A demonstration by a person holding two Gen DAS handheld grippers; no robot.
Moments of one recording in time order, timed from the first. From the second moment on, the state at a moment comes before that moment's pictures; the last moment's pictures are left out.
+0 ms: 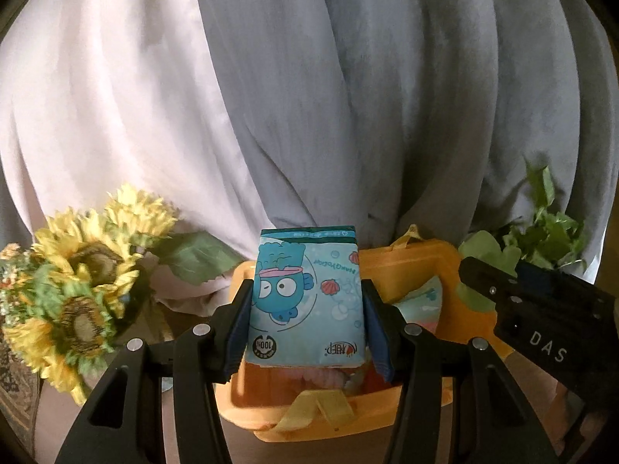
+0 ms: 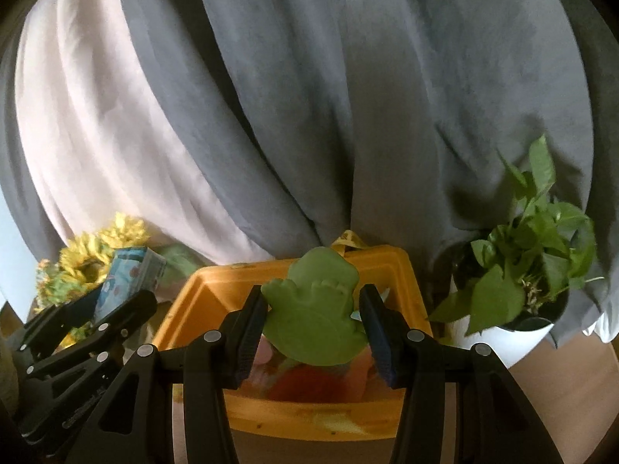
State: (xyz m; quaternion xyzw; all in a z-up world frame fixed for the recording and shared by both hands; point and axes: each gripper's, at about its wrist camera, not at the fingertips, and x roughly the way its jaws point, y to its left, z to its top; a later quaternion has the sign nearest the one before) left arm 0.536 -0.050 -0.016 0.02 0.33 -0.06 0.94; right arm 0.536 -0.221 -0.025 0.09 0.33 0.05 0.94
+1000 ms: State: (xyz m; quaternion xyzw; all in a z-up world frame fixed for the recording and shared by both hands) left arm 0.575 -0.050 -0.062 0.00 0.40 -0.07 0.92; right arm 0.594 -0.225 -0.081 0.09 0.43 0.03 0.90
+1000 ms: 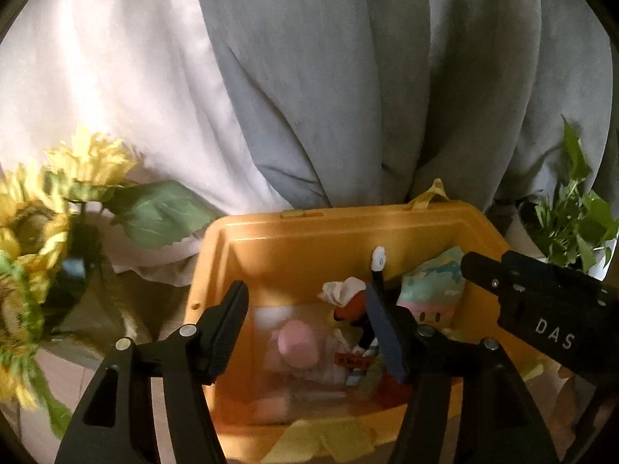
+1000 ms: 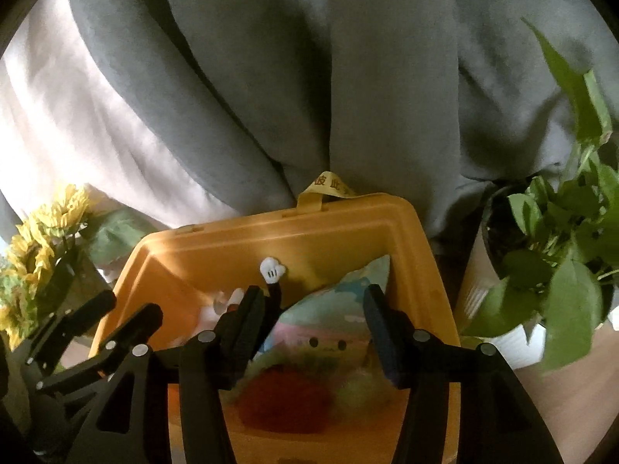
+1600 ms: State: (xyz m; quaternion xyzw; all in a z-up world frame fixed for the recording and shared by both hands) left arm 0.454 -0.041 0.017 0.02 0.33 -0.03 0.94; right arm 0.473 -0.226 -0.003 0.06 0.36 0.01 0.93
